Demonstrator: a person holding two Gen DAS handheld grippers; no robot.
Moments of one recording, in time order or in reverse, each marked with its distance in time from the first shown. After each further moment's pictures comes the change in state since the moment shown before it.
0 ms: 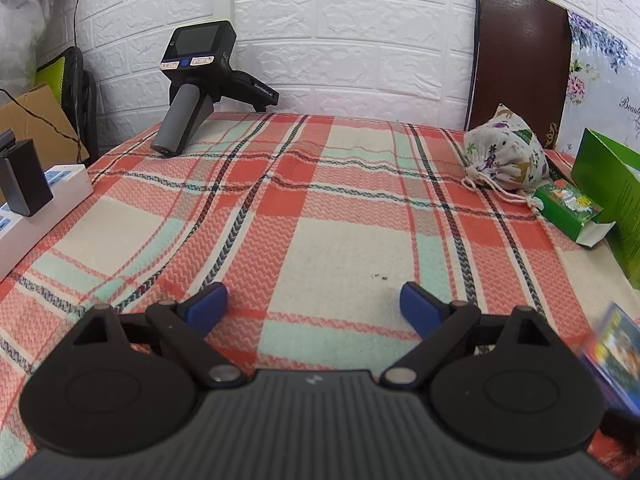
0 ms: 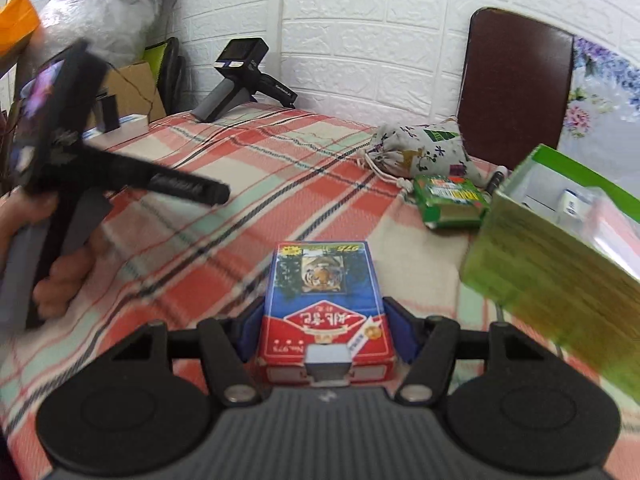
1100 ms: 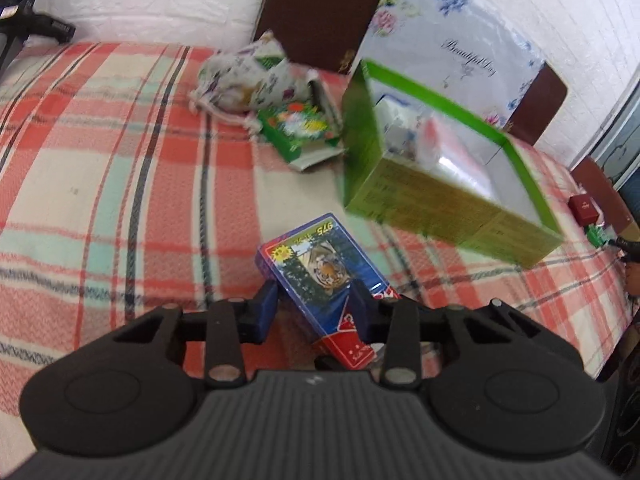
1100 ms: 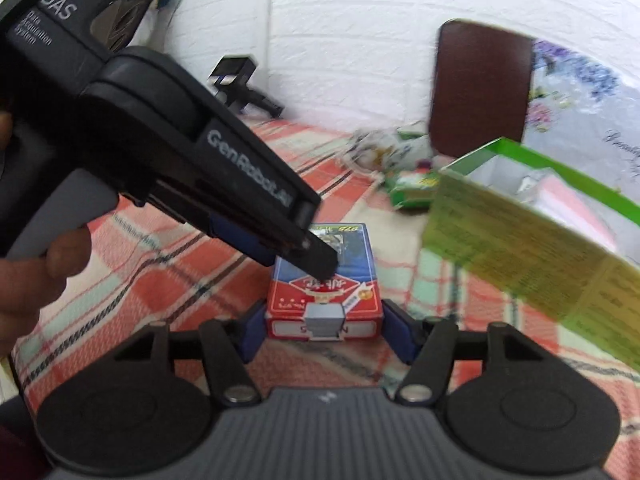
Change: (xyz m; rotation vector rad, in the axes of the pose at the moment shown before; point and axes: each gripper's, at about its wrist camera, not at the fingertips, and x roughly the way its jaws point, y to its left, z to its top) left arm -0.067 -0.109 0.012 -0.007 0.275 -0.525; right arm -0.040 -0.012 -0.018 0.031 -0.088 -0.060
